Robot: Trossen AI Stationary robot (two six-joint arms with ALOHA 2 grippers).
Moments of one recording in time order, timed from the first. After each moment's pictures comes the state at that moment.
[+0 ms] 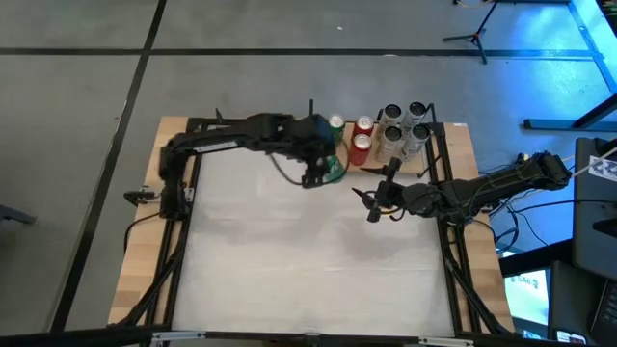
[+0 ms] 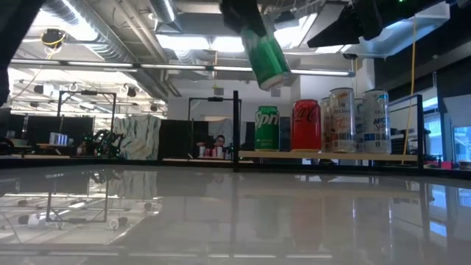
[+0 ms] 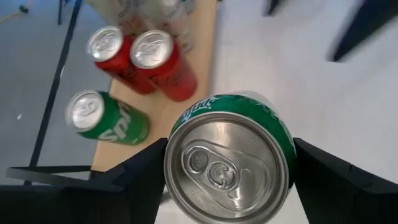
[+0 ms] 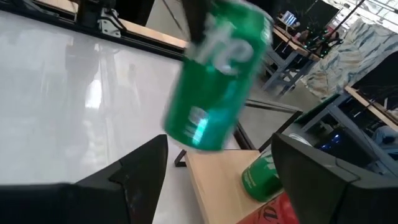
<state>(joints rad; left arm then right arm) 0.15 1.91 2.08 -1.06 -0.16 0.13 0.25 1.03 0.66 0.05 0.71 -0.27</state>
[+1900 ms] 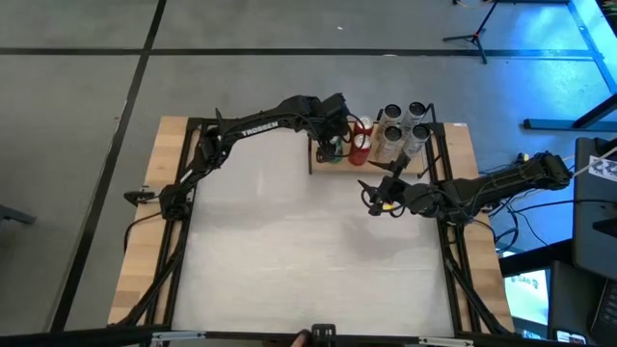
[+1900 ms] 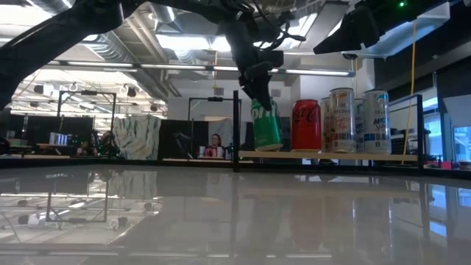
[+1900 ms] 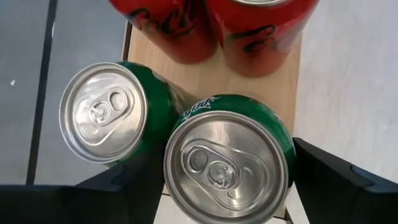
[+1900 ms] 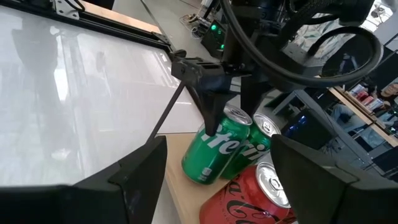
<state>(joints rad) 0.39 2.29 2.31 -1.08 -0.08 0.32 0.25 1.01 0.66 -0.03 0.84 -0.23</state>
